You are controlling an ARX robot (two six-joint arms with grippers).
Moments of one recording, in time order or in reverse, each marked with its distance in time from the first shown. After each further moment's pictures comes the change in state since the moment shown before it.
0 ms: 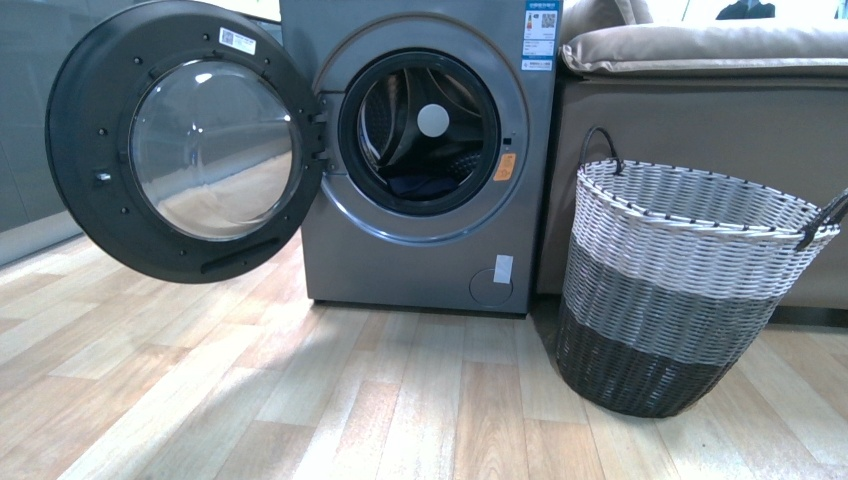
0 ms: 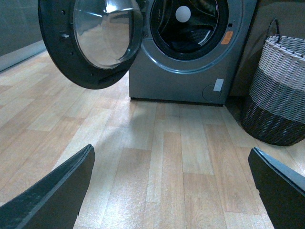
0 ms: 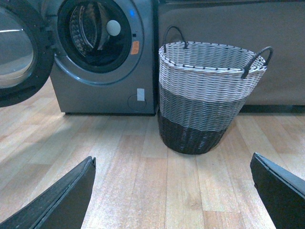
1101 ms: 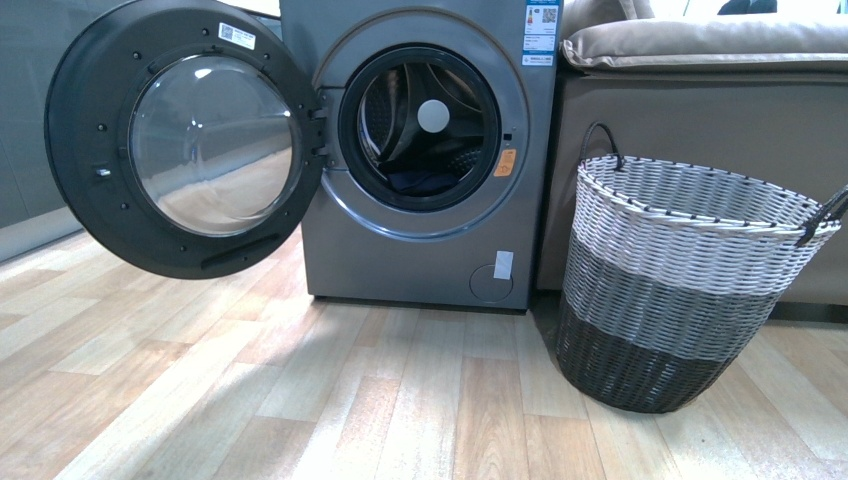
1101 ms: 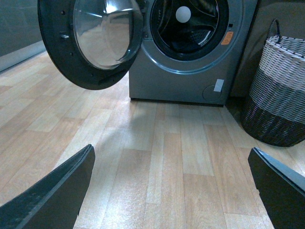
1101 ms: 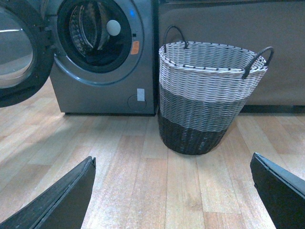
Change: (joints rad) left arm 0.000 0.000 0.000 0.000 0.000 0.000; right arm 0.000 0.000 0.000 0.000 0.000 0.000
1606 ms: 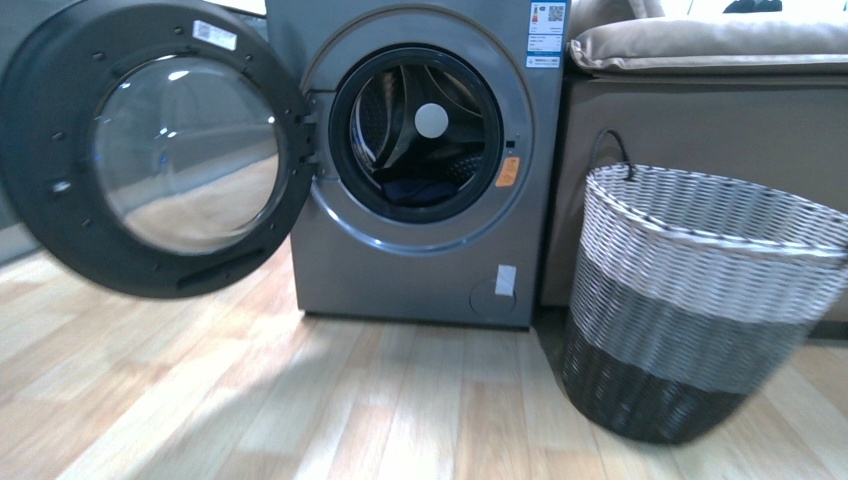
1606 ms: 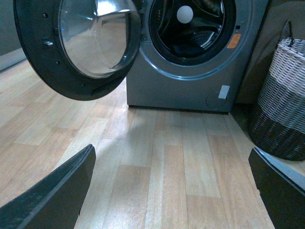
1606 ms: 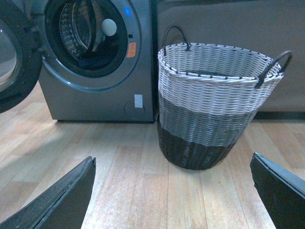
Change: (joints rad) left arm 0.000 0.003 0.000 0.000 0.000 0.000; right arm 0.000 0.000 0.000 0.000 0.003 0.000
